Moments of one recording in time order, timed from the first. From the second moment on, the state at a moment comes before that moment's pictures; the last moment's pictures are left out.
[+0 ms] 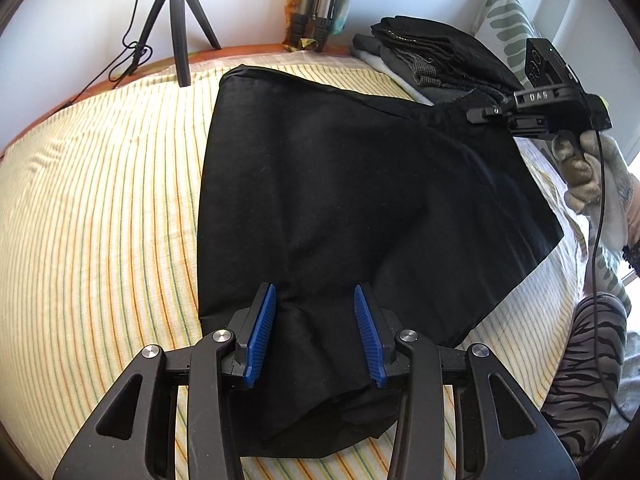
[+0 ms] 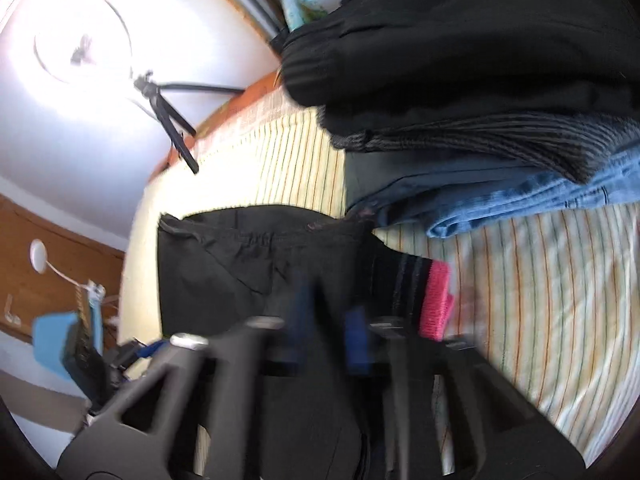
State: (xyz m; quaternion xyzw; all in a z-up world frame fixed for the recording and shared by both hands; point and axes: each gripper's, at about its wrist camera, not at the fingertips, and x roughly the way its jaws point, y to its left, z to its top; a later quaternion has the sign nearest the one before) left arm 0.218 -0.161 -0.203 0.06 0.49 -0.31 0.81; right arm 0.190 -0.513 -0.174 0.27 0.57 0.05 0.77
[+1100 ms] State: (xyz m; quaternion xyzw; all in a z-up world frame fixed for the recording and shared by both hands) left arm 0.207 -0.131 -0.197 0.07 0.43 -0.31 0.85; right arm 0.273 -0.269 -0.163 -0.01 0.57 0.23 0.79
